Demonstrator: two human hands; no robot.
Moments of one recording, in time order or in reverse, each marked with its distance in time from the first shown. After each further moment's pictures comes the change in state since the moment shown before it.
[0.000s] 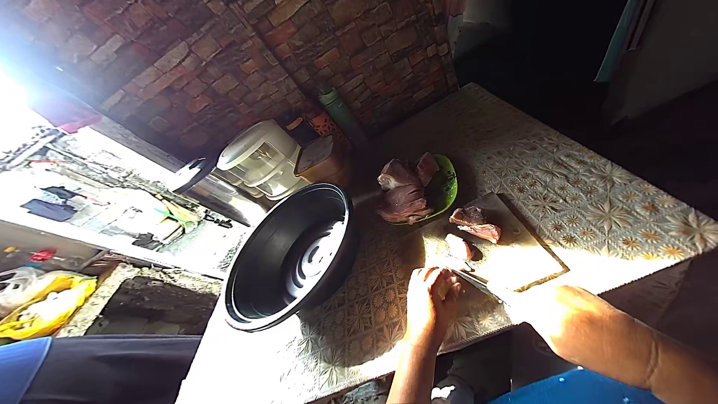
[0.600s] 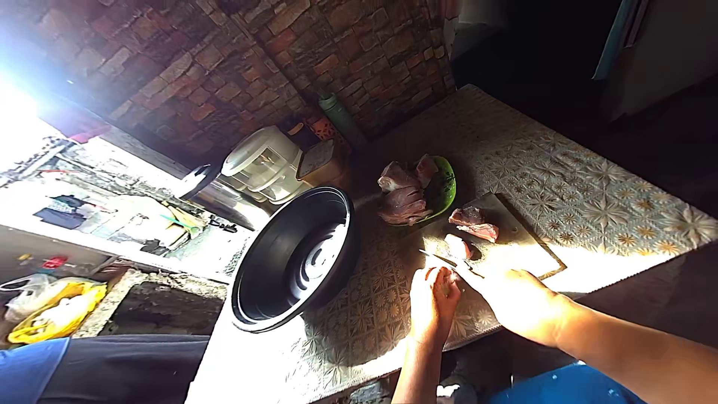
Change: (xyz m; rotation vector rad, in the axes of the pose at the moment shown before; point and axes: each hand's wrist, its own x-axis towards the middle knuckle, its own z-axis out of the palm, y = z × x) left_hand 0.001 0.012 0.004 0.077 0.023 -0.077; right_hand 0.079 -0.027 -0.010 0.162 -0.822 0.322
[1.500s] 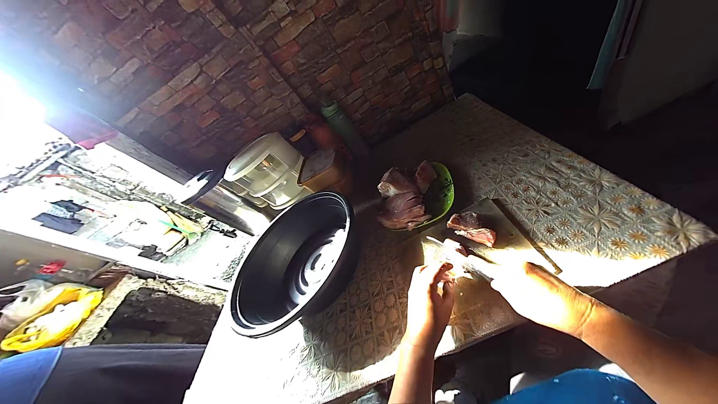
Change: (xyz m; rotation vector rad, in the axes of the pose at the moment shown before) left_hand 0.007 0.003 -0.013 -0.179 0.012 0.097; right_hand -0.006 0.049 0.024 0.236 0.404 -0.134
